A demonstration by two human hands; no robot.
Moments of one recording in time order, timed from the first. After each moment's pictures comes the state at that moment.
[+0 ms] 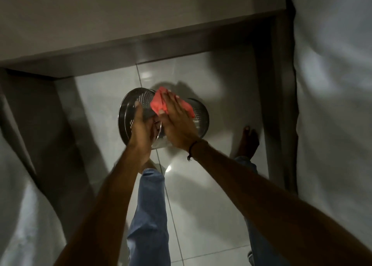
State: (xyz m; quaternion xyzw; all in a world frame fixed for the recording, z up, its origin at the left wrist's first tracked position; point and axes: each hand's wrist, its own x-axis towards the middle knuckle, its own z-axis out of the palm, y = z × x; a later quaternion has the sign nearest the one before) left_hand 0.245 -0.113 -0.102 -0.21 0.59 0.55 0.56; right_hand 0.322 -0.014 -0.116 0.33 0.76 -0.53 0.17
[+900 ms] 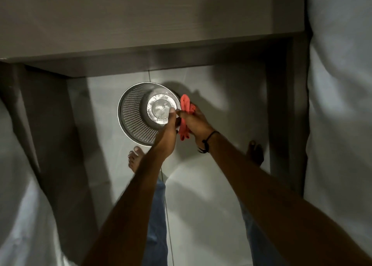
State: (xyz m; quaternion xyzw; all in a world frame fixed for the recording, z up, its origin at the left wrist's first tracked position) left_hand 0.254 -0.086 -0.118 -0.11 0.69 0.43 0.56; right_hand 0.297 0.015 -0.126 0.54 0.42 -0.72 0.14
